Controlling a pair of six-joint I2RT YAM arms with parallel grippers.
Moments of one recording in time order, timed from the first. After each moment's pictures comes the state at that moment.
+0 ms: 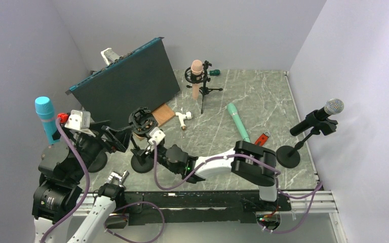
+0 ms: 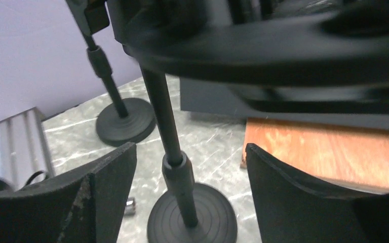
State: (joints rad) left arm -0.26 0.42 1.09 -0.69 0.13 -0.30; right arm 1.32 1.91 1.01 0.99 0.35 0.06
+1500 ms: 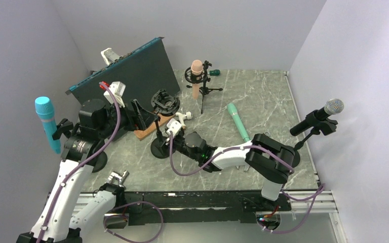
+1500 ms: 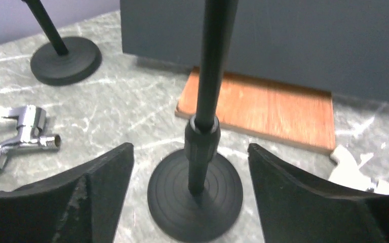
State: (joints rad) left arm -0.26 0.80 1.05 -0.57 0.37 -0.44; right arm 1.11 1.78 0.82 0.92 0.10 -0.02
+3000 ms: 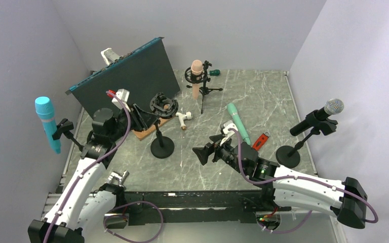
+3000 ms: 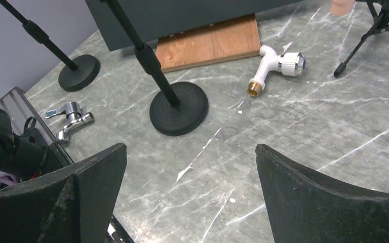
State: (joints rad) left arm -0.22 0.82 0.69 -0.05 0.47 -0.57; right arm 1.09 0.80 0.44 0.23 0.31 0.33
